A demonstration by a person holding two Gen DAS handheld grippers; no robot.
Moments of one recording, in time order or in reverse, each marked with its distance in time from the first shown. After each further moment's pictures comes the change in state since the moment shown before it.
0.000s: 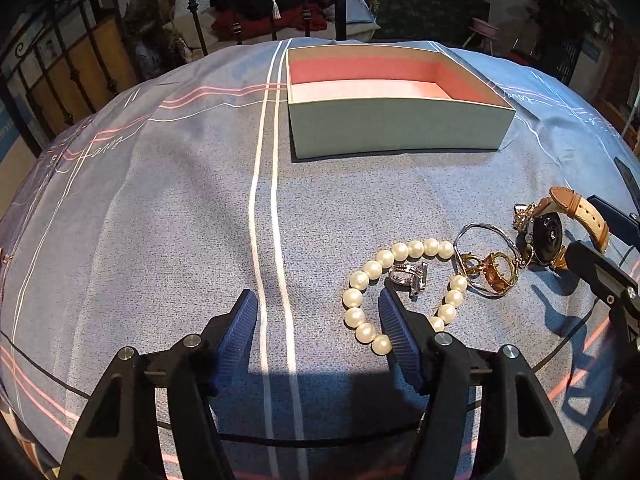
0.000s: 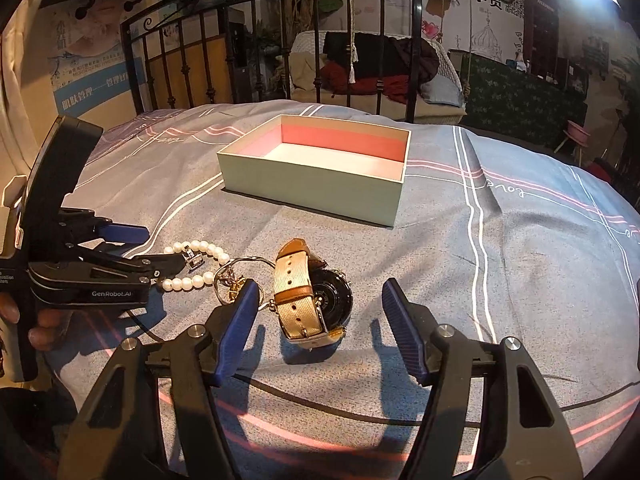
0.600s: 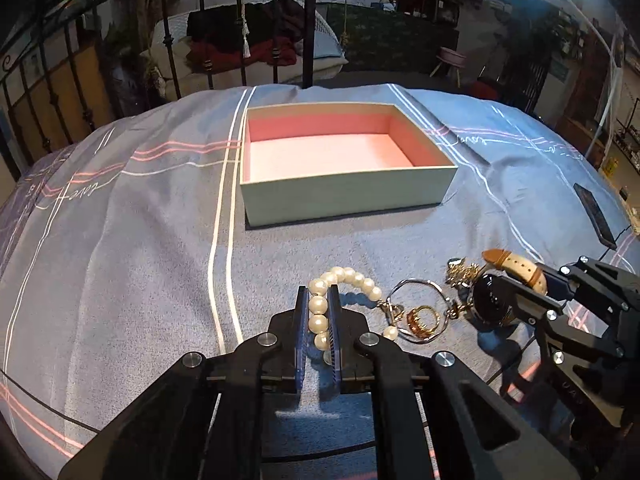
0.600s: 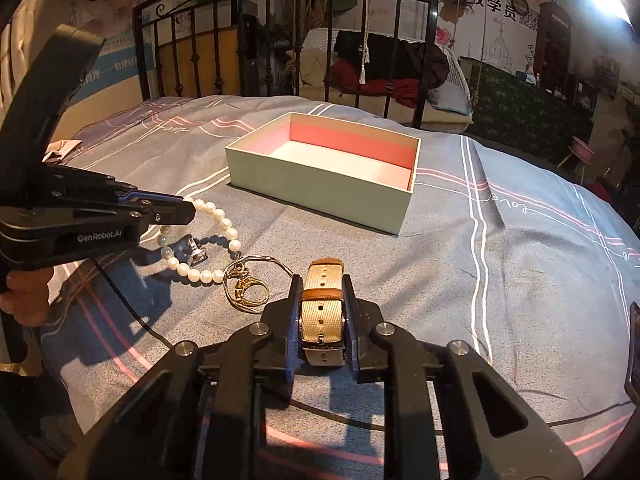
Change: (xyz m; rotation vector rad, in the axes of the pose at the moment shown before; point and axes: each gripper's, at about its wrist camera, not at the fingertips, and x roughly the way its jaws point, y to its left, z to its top) left arm -0.035 -0.020 0.031 0.015 -0.140 -0.129; right arm -0.001 0.005 0.005 -0.052 0.002 -0.006
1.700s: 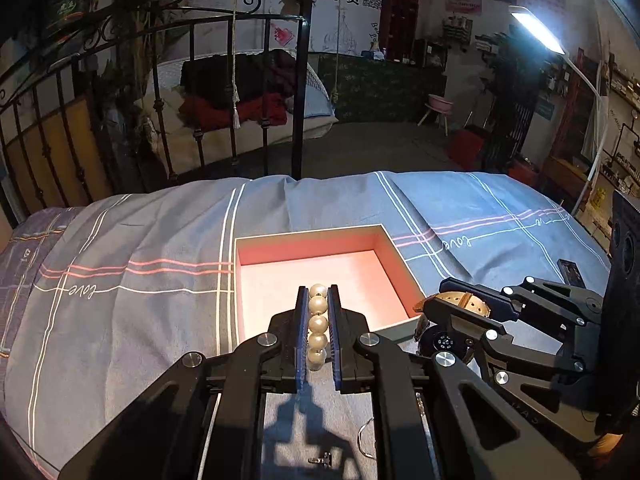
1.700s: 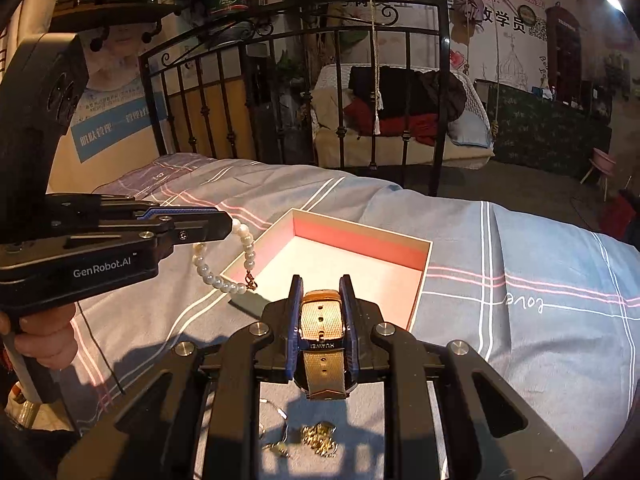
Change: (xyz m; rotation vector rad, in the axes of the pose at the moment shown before) left arm -0.017 0.001 0.098 -0.011 -0.162 -0.037; right arm 0.018 -0.028 0.112 0.028 -0.110 0.102
